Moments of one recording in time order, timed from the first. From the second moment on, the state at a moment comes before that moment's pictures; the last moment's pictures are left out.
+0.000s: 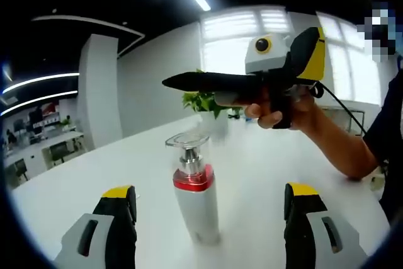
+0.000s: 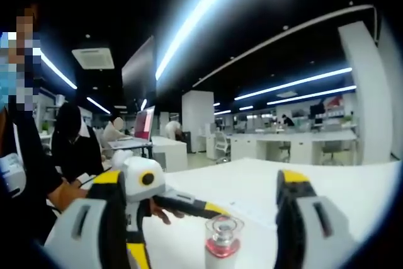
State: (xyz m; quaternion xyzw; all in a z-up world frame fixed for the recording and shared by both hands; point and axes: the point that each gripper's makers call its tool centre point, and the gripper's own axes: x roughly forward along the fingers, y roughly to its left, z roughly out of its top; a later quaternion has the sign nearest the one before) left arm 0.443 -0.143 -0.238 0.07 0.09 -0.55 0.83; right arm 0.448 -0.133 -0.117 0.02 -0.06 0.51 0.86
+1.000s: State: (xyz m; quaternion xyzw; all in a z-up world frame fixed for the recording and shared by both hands) left arm 0.381 -0.085 -0.227 0.12 0.10 -0.52 0.84; right arm 0.403 -0.094 -0.102 -0.04 -0.07 0.56 0.83
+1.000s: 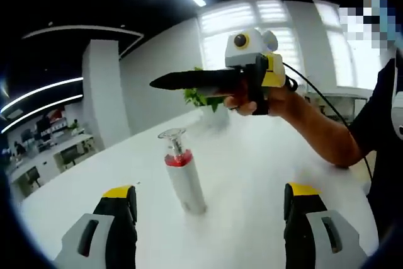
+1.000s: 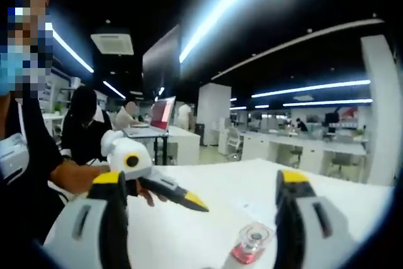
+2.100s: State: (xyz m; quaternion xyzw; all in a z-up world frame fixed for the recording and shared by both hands) left arm 0.277 0.016 -0.212 0.11 0.07 -0.46 0.88; right arm 0.297 -0.072 -0.124 -0.17 -0.04 0.56 0.81
